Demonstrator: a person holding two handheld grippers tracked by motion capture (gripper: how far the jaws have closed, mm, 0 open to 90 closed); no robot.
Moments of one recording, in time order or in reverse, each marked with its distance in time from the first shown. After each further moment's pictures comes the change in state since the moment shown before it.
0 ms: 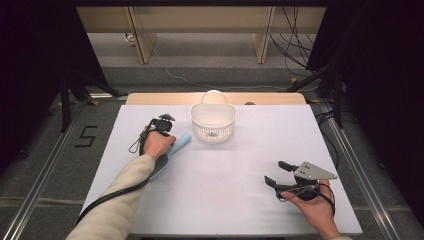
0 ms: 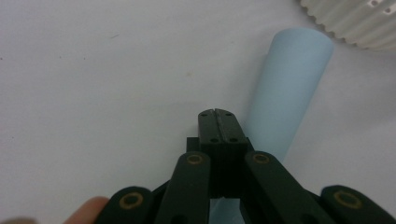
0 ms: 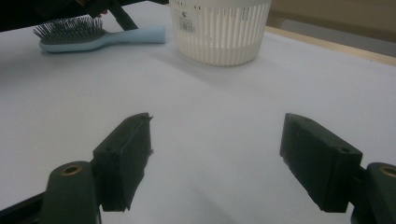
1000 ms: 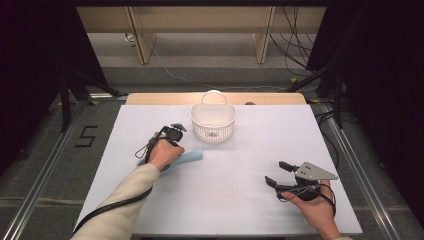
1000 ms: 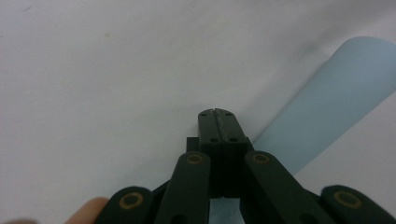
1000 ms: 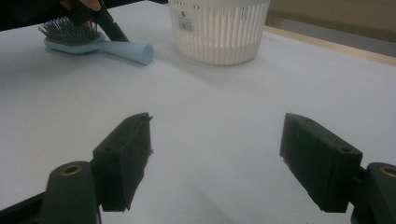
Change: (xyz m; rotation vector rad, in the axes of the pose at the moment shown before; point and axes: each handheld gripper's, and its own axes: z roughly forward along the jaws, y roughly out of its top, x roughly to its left) left arm -0.036 -0.020 -0.008 0.086 -0.016 0.159; right arm 0.000 0.000 -0.002 0.002 -0.004 -0.001
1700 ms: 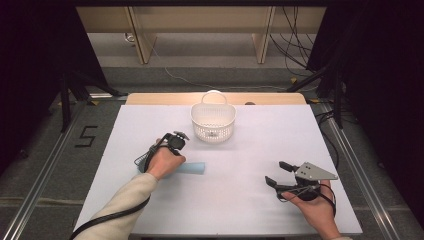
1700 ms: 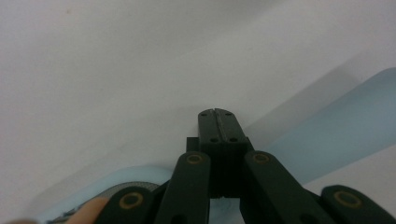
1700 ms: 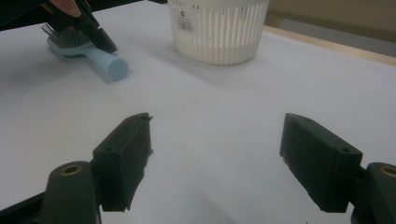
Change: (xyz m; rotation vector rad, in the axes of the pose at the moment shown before) left arm -0.018 -0.020 -0.008 0.001 -0.010 0.073; right arm 0.000 0.000 0.000 0.001 -0.002 0.001
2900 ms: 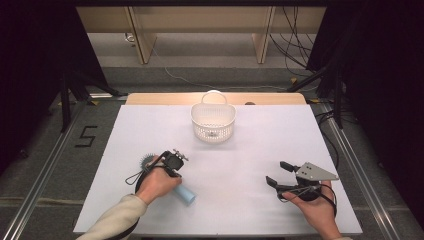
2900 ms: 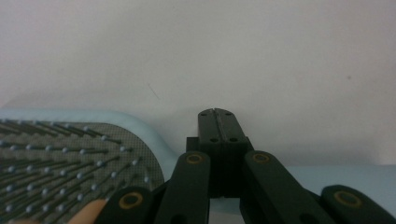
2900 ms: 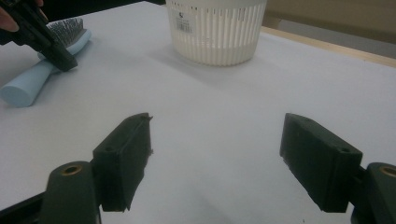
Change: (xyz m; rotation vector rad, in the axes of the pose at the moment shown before) left arm -0.029 -0.054 -0.023 0.005 -0.027 0.132; right arm 0.000 0.000 -0.002 -0.004 -0.006 0.003
